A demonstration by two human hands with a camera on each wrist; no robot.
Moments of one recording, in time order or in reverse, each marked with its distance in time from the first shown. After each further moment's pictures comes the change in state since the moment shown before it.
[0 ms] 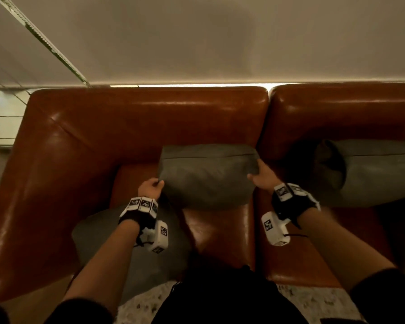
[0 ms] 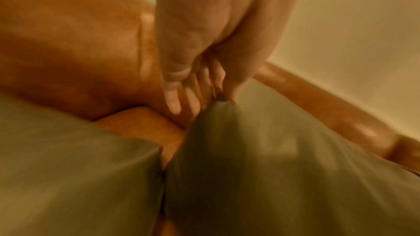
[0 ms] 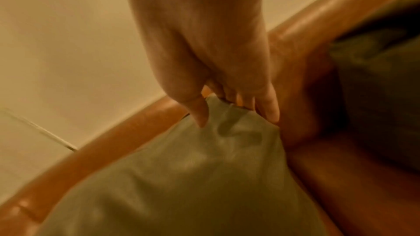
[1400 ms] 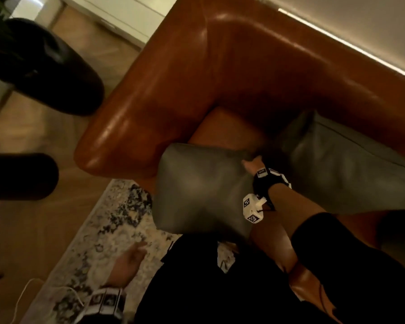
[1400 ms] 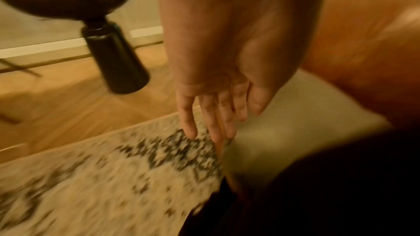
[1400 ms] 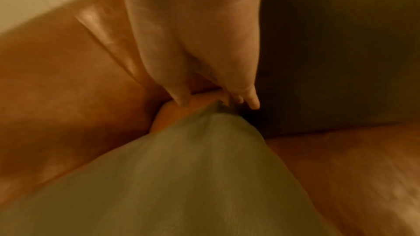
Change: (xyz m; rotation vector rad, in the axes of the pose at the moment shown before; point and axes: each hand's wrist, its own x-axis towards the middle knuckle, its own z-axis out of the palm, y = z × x) left_hand -0.239 -0.399 -0.008 -0.631 -0.275 -0.547; right_hand 0.044 -0.134 0.355 -0.321 -0.303 0.244
